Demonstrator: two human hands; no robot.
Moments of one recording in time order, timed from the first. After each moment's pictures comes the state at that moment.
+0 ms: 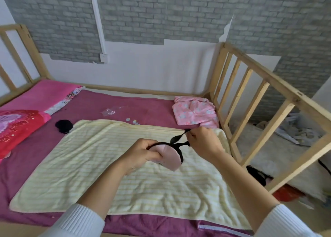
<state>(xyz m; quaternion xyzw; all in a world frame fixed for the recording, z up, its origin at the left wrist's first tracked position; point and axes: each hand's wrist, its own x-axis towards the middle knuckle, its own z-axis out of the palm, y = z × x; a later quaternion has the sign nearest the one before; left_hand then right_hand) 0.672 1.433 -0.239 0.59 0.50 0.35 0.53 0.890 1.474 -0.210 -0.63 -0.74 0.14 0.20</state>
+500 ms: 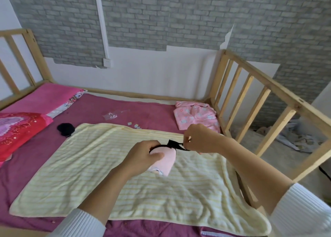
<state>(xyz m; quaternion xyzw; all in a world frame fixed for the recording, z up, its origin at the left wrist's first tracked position) 0.655 1.426 -0.234 0.69 0.57 0.31 0.32 0.865 1.476 -0.160 -0.54 -0.82 0.17 0.00</state>
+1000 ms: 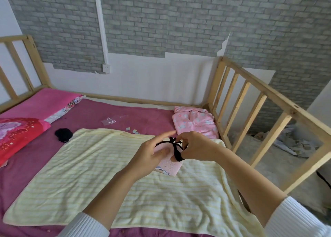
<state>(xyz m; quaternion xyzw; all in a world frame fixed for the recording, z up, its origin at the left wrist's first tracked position) 0.674 1.425 -0.217 0.69 0.45 0.43 0.37 0.861 1.473 -0.174 -0.53 -0.79 0.29 0.11</state>
